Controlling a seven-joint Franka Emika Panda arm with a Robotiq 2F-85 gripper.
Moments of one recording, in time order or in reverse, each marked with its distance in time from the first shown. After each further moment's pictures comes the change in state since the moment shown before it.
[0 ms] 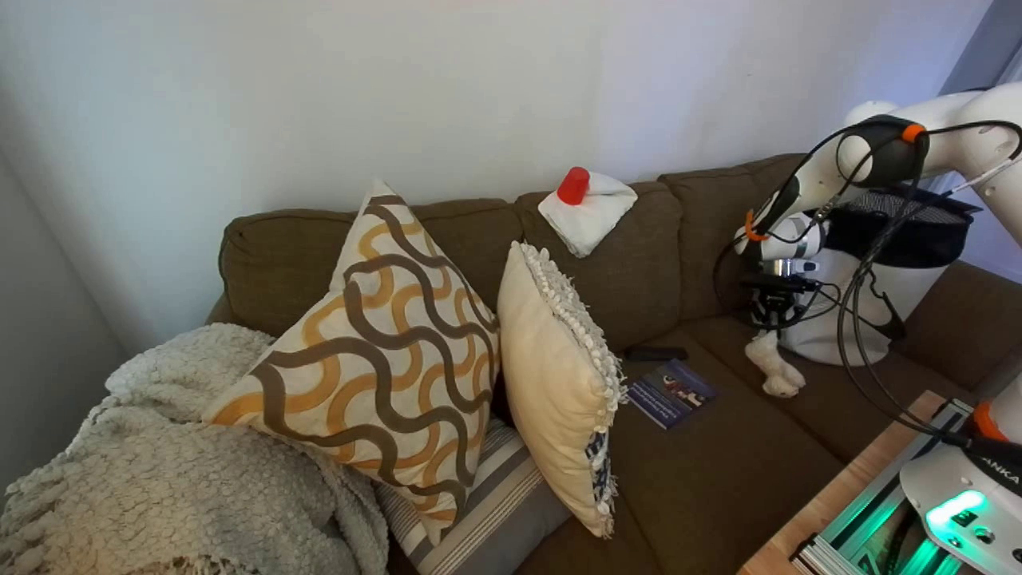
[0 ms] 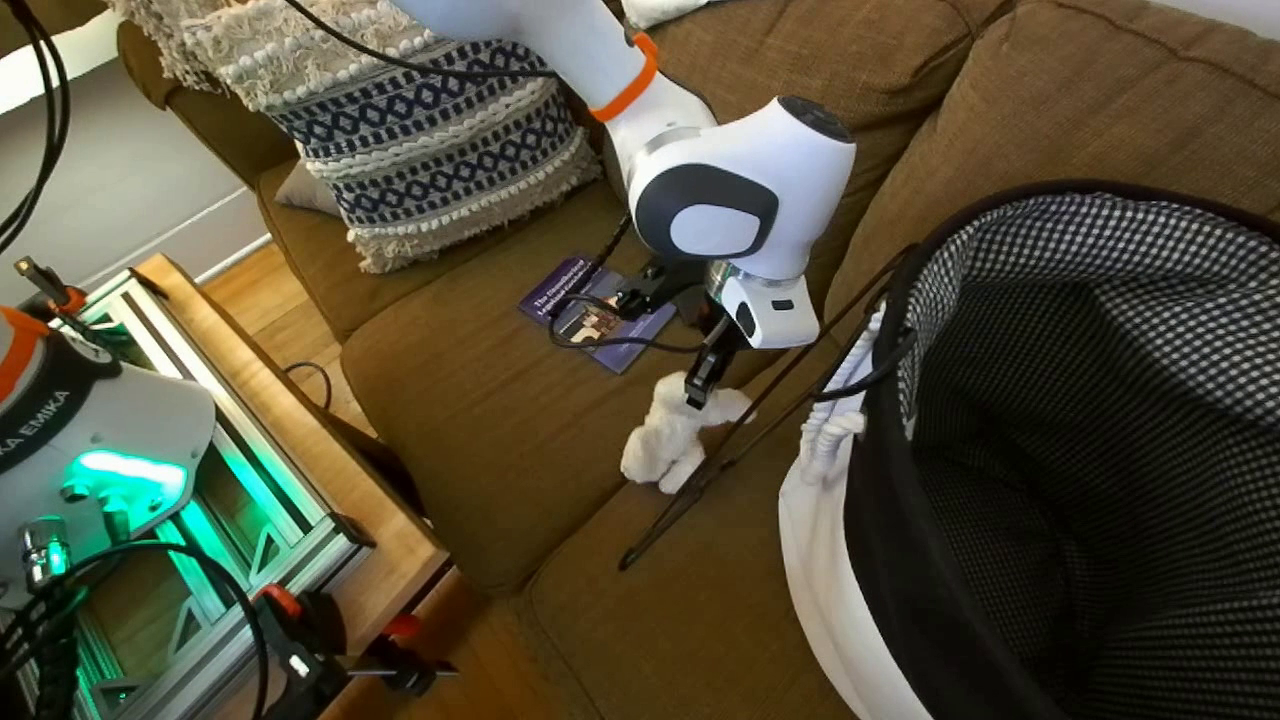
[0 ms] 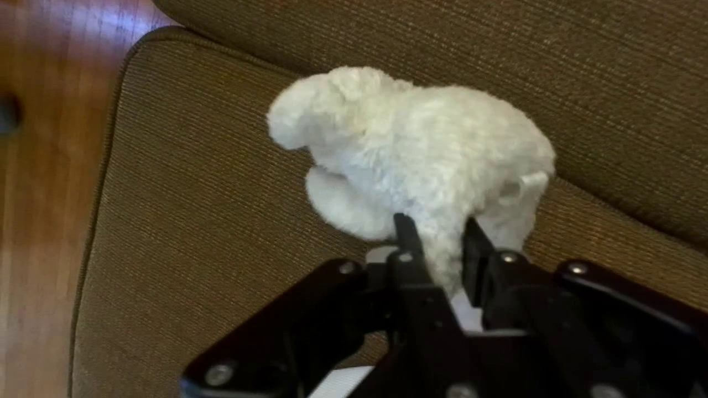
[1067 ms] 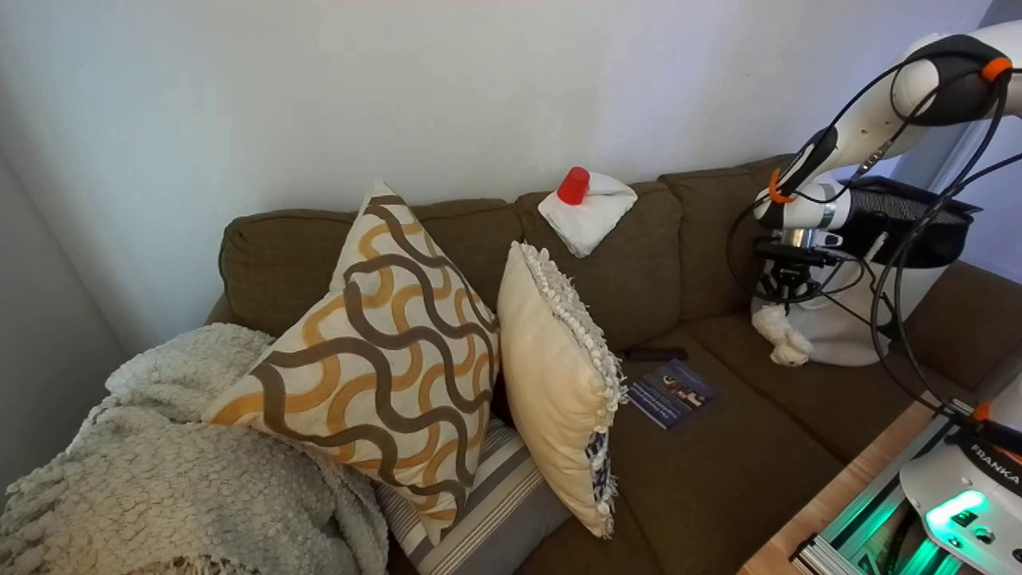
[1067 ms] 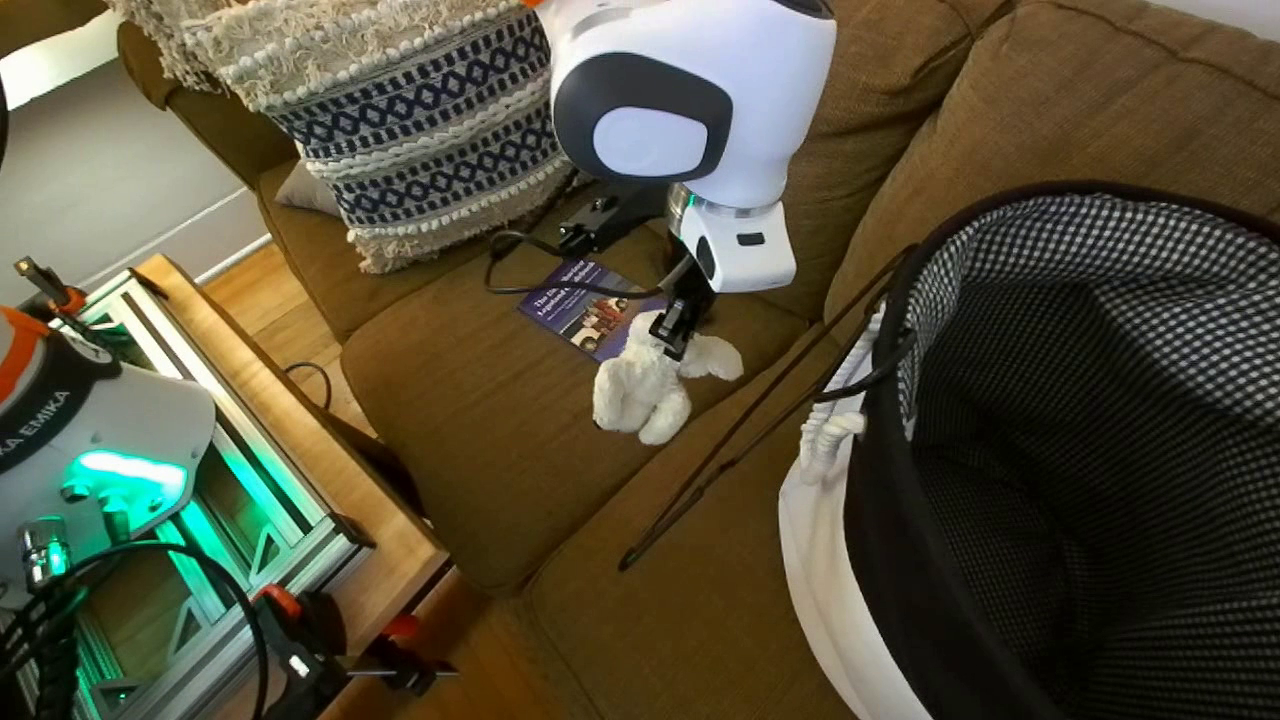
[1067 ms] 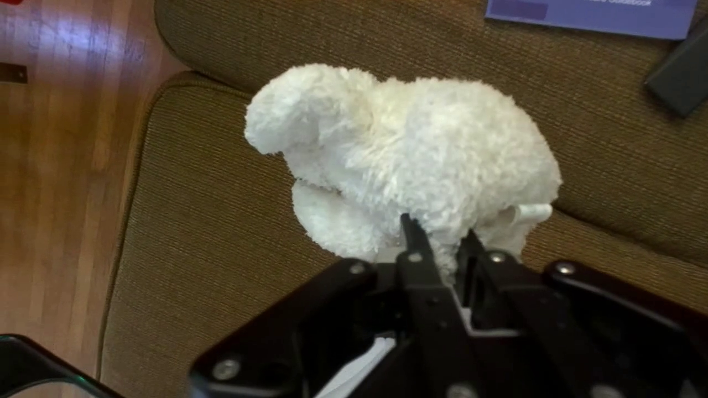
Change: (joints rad) arm 0.024 -0.320 0.006 -0.295 0.006 0.066 -0.014
